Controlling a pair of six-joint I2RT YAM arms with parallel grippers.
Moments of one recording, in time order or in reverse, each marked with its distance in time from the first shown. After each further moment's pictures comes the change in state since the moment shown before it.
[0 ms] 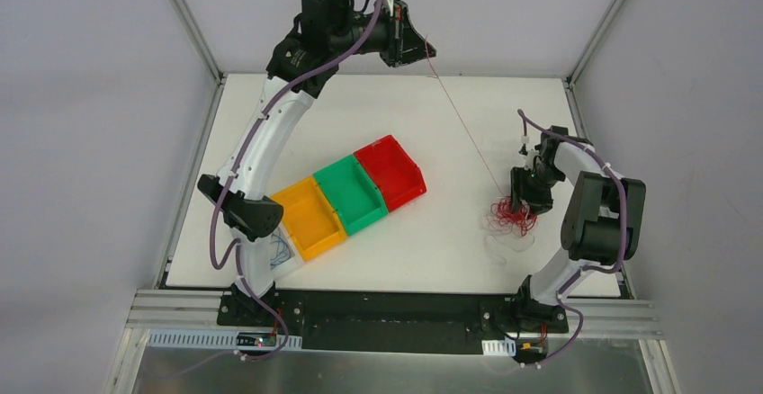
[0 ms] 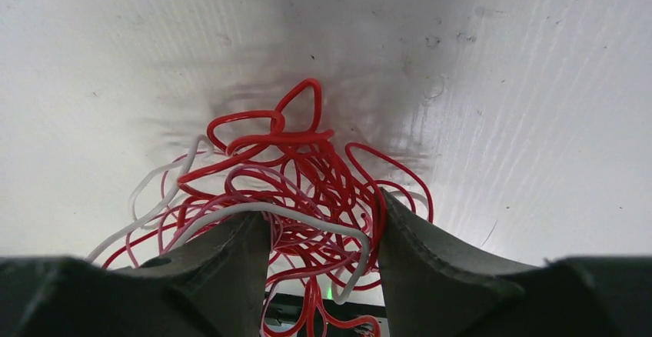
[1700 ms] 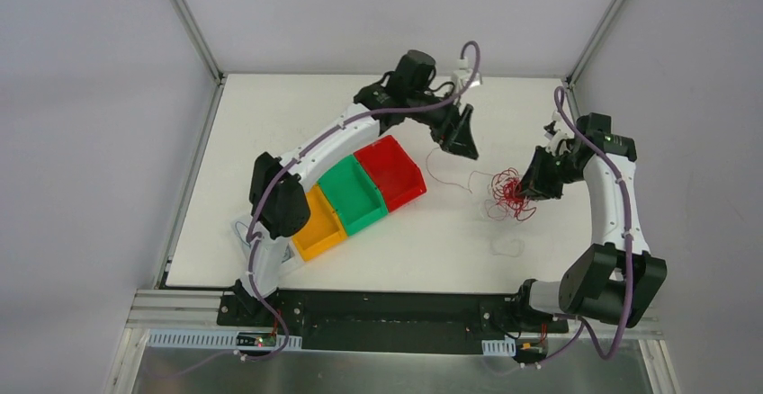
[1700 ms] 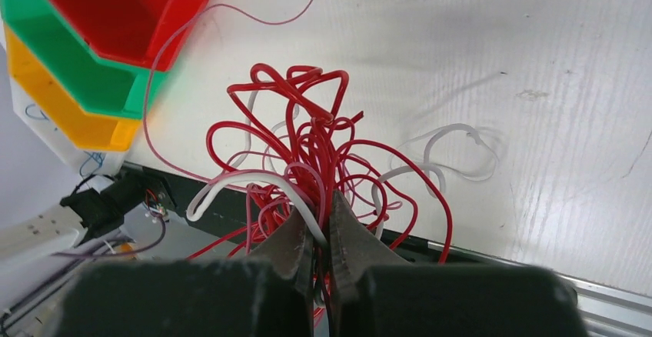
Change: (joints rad) left arm -0.148 0.164 -0.364 0.075 0.195 0.098; right arm -0.079 -0.370 0.132 -0.304 -0.397 0.122
